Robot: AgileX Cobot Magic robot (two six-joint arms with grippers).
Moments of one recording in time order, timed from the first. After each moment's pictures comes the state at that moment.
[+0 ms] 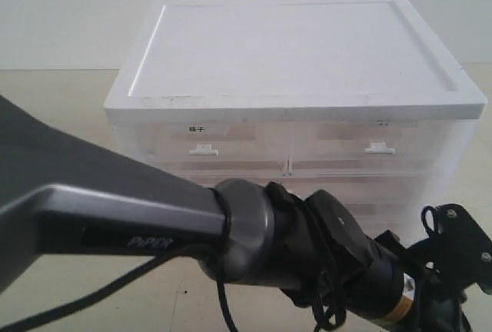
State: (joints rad) left arm -1.14 2.21 -1.36 1.73 -0.30 -1.57; right arm 1.15 0.00 -0.64 -0.79 1.01 0.59
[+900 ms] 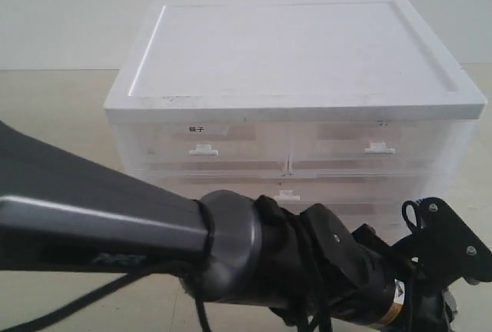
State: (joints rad) left arm -1.16 2.17 -1.30 1.74 -0.12 -1.68; right arm 1.15 0.00 -0.64 -0.79 1.03 0.59
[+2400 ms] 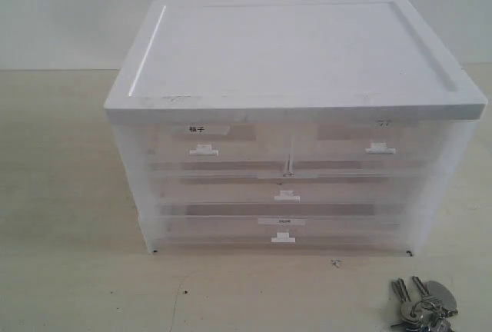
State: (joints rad) left arm -1.13 0.15 -0.44 1.20 -0.02 -1.12; right arm 1.15 0.00 -0.64 -0.79 1.20 0.58
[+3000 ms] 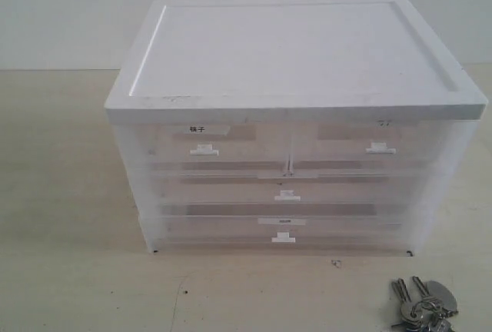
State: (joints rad) left arm -0.47 0.15 -0.16 0.09 -0.05 0.03; right arm 1.15 0.00 -0.64 -0.79 1.20 0.58
